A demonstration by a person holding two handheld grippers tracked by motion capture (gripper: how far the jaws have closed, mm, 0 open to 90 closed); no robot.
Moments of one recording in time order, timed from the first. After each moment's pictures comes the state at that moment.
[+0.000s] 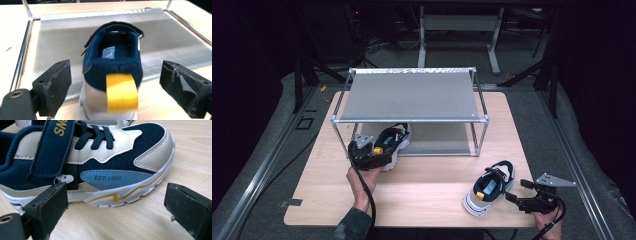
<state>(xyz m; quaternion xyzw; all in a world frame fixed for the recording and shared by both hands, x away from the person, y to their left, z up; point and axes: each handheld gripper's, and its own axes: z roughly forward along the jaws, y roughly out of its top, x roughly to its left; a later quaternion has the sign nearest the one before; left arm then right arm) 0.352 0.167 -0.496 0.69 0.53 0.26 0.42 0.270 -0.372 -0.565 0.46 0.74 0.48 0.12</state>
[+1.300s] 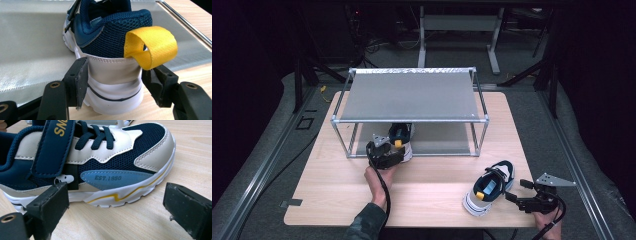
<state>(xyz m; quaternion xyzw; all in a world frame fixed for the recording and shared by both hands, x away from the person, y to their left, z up) 0.381 0.125 -0.529 0.69 0.54 0.21 0.42 0.271 -0.373 -0.565 0.46 0.74 0.48 0.12</state>
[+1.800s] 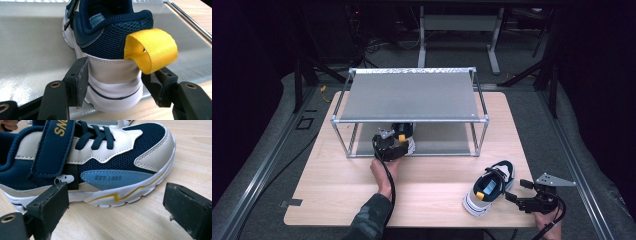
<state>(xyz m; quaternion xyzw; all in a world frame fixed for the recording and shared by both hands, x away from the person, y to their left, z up) 0.410 0.113 -0.533 0.69 0.55 0.21 0.41 0.271 -0.373 -0.565 0.46 0.74 0.48 0.12</state>
